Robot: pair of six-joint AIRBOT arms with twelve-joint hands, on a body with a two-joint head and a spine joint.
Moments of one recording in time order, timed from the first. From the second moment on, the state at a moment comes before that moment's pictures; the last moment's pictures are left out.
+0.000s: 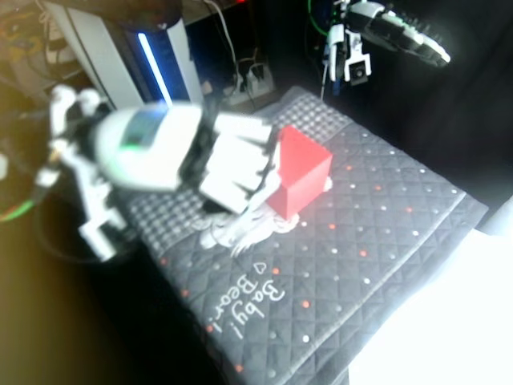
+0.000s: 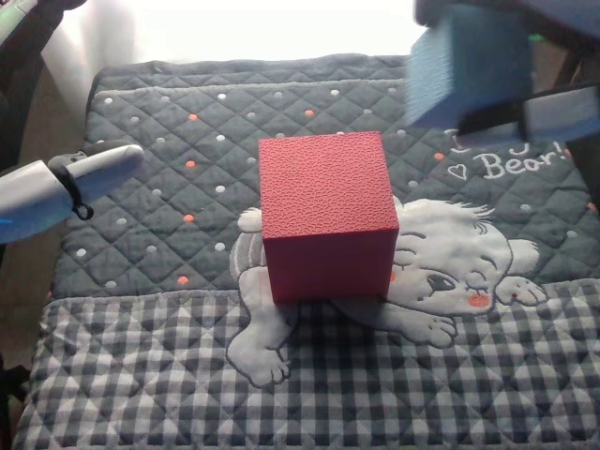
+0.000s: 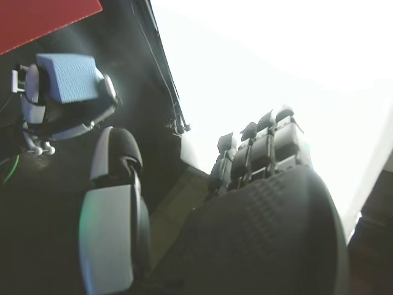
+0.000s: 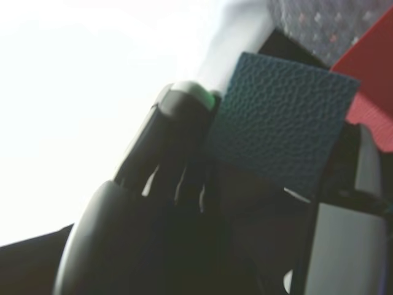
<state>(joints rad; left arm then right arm) 1.11 -0.87 0.94 -0.37 -1.47 0.93 -0.31 -0.90 1.05 -0.34 0.62 -0.68</state>
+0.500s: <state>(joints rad) 1.14 -0.88 0.95 -0.44 -1.49 0.93 -0.27 -1.04 1.09 -0.54 0.64 -0.53</state>
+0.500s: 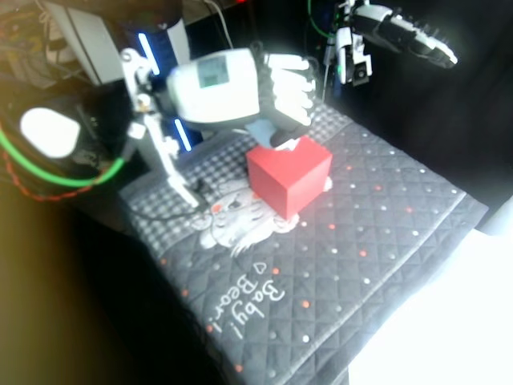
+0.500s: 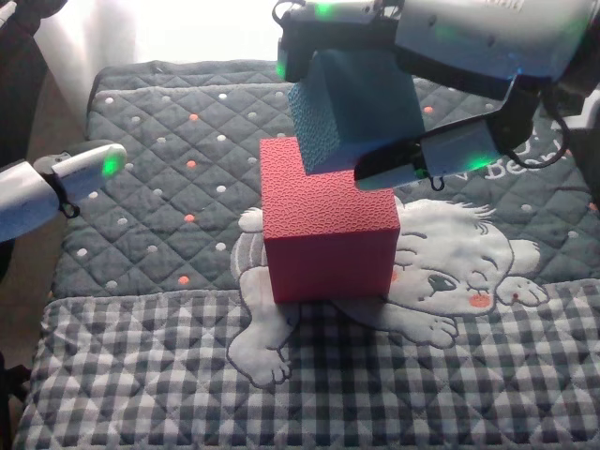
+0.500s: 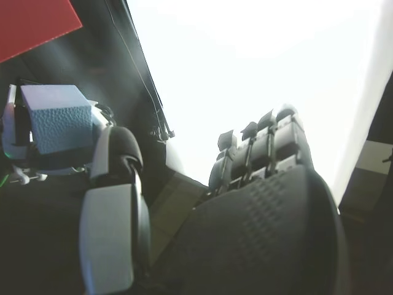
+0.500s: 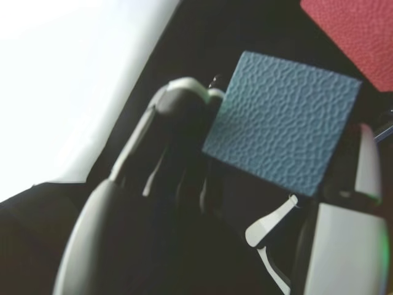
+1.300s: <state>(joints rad) 1.14 -0.90 0.96 -0.47 -1.49 0.92 -0.28 -1.06 1.12 -0.65 0.53 -0.47</state>
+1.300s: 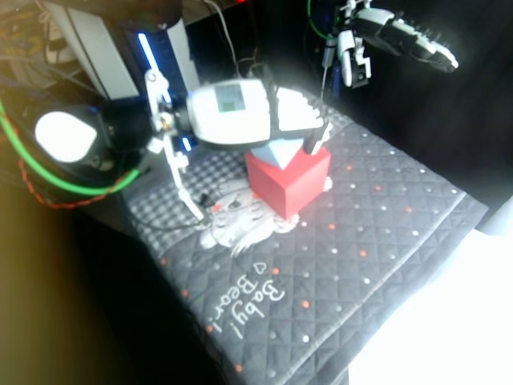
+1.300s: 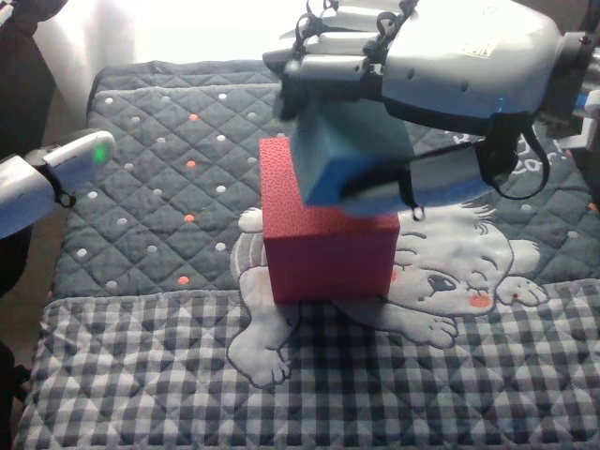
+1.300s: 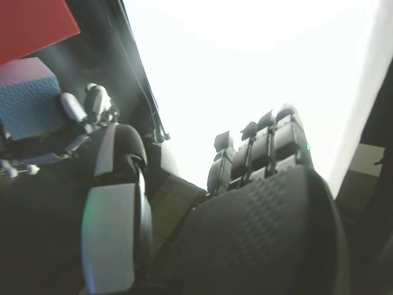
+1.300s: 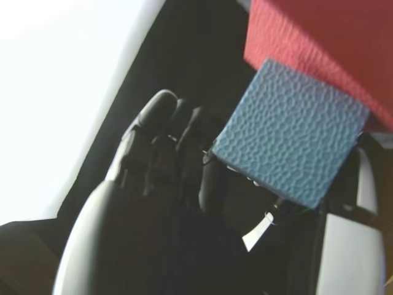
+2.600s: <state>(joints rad) 1.21 -0.85 0.91 -0.43 -1.60 0.92 -0.61 -0.53 0.76 0.03 0.77 -1.18</state>
